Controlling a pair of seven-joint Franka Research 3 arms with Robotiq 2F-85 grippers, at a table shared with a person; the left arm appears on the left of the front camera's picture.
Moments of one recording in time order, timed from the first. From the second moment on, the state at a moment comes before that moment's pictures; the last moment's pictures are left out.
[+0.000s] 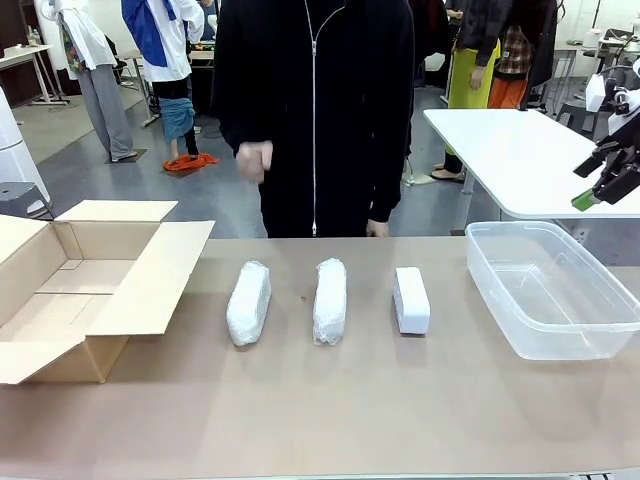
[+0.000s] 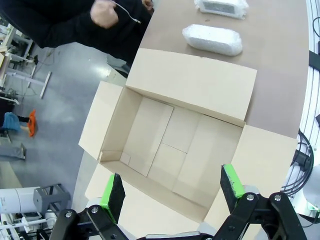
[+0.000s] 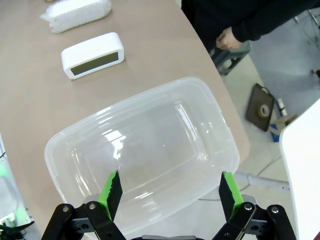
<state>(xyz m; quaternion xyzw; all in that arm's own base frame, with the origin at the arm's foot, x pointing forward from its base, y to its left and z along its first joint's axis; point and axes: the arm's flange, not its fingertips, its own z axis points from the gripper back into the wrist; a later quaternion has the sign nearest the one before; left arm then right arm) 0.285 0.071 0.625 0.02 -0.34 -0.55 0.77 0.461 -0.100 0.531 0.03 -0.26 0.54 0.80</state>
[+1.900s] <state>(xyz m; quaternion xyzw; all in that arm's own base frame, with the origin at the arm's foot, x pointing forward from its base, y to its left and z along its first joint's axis) 0.284 0.067 0.625 0.02 -0.33 -0.55 0.77 0.461 -0.099 0.531 0.03 -0.26 0.54 0.80</state>
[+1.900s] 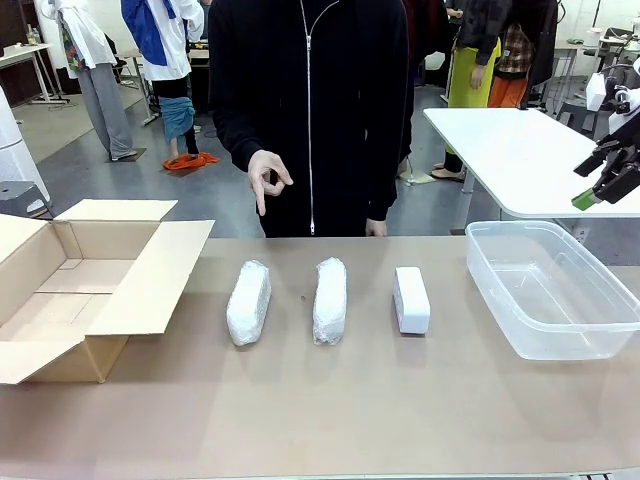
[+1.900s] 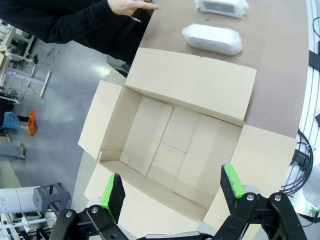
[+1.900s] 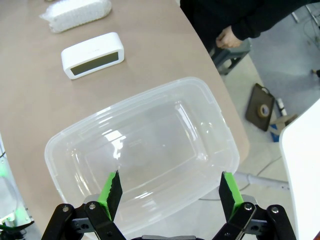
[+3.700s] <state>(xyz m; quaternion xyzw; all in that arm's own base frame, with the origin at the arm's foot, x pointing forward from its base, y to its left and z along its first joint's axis) 0.411 -0.231 0.527 0.01 -0.09 -0.31 0.95 0.461 -0.099 0.532 0.03 -0.26 0.54 0.80</state>
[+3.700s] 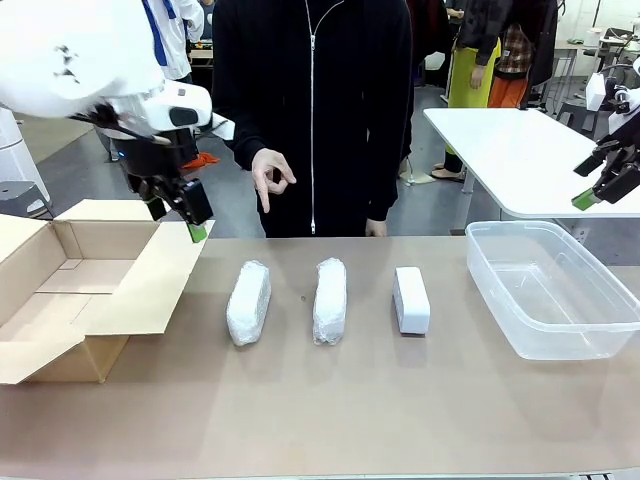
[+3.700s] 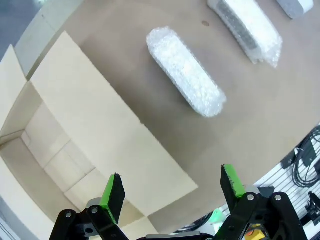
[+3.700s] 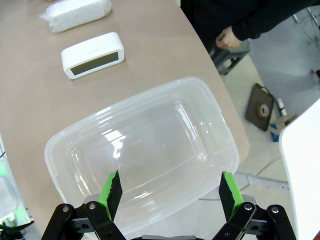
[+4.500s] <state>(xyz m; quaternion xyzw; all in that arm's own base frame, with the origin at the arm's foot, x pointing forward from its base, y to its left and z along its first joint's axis) 0.446 -0.268 0.446 0.00 -0.09 -0.21 0.97 0.461 -0.099 0.532 0.03 -0.26 0.54 0.80</state>
